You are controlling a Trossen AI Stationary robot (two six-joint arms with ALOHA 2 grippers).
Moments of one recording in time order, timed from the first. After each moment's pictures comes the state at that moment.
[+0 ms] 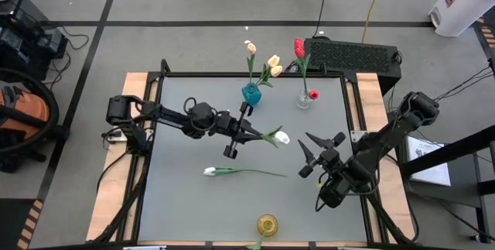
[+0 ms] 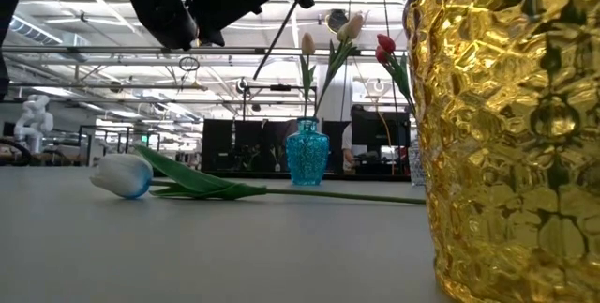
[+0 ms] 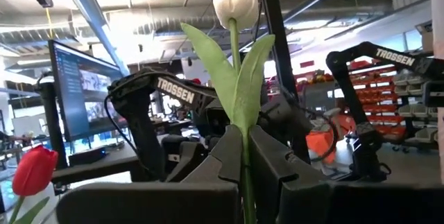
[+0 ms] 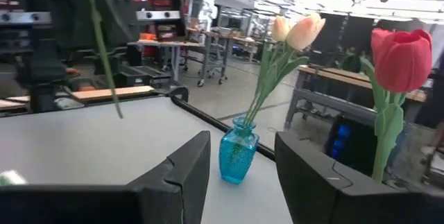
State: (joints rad) left arm 0.07 1.76 0.85 1.34 0.49 0.03; right arm 0.75 1.33 0.79 -0.54 1.57 0.98
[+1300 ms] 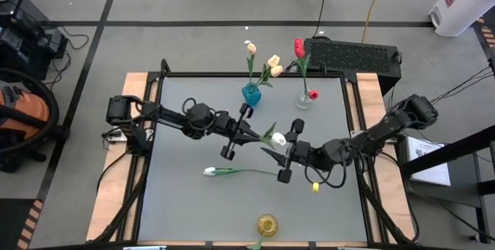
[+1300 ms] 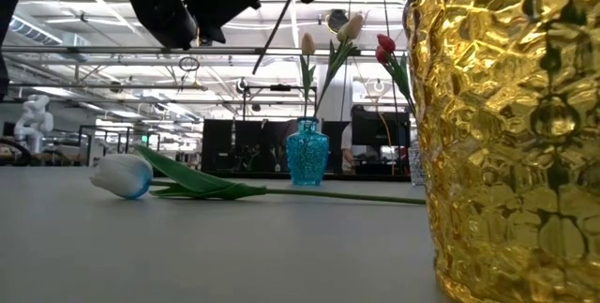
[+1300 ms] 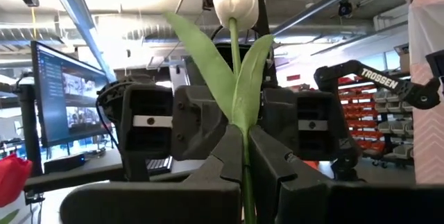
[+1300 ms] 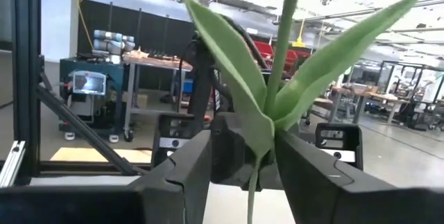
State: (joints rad) left arm 0.06 1.76 0.85 1.38 0.53 -0.05; right arm 0.43 1.39 0.79 0.81 0.68 -0.25
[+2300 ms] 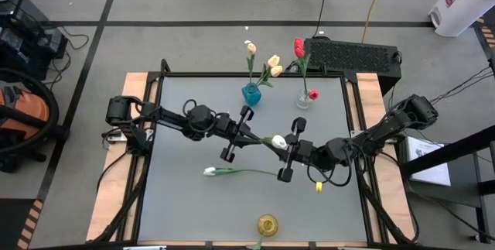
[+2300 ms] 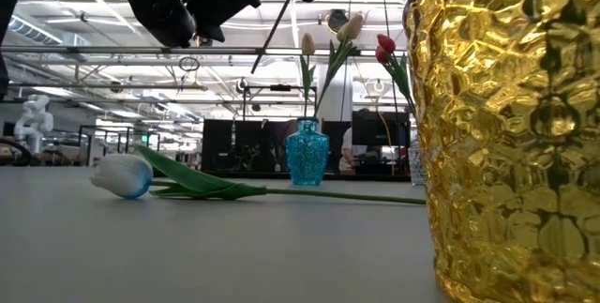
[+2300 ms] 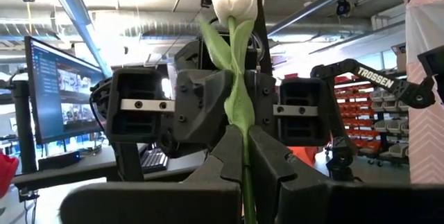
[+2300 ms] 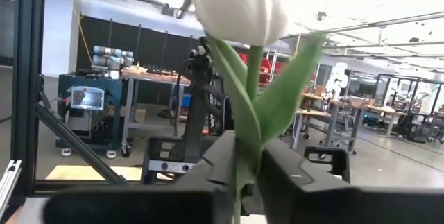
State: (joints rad) left arm 0.04 1.76 0.85 1.37 0.52 -0.04; right arm 0.43 1.39 0.79 0.90 0.67 -0.30
